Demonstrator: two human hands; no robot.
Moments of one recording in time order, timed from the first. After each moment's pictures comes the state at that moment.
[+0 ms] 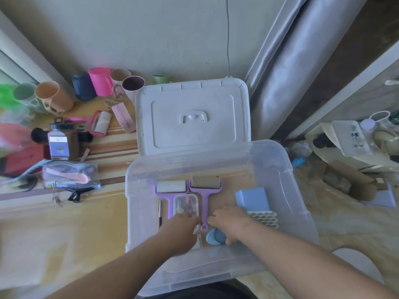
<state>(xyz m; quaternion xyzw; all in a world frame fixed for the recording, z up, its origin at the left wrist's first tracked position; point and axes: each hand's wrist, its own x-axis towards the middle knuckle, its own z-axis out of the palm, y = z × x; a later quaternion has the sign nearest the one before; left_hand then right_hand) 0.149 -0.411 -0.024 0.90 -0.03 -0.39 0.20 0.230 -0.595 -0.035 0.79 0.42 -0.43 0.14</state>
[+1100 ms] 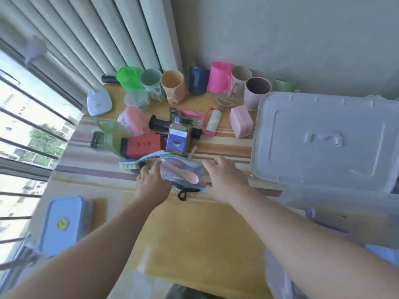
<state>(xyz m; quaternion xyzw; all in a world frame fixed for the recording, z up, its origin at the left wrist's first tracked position) 0.134 0.006 -0.059 0.87 0.39 -0.18 0.22 0.259 -0.195 -0.013 0.89 0.37 -0.26 -0.06</state>
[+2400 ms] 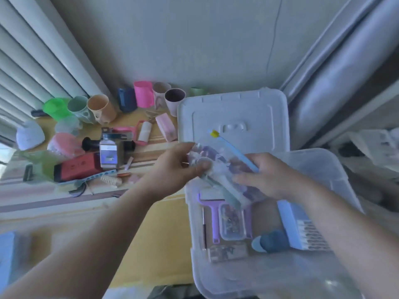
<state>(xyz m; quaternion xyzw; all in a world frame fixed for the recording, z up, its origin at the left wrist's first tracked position) 0.220 -0.227 0.118 0.81 0.04 -0.11 0.57 0.278 -0.483 0.144 0.81 0.12 -0.36 -0.45</state>
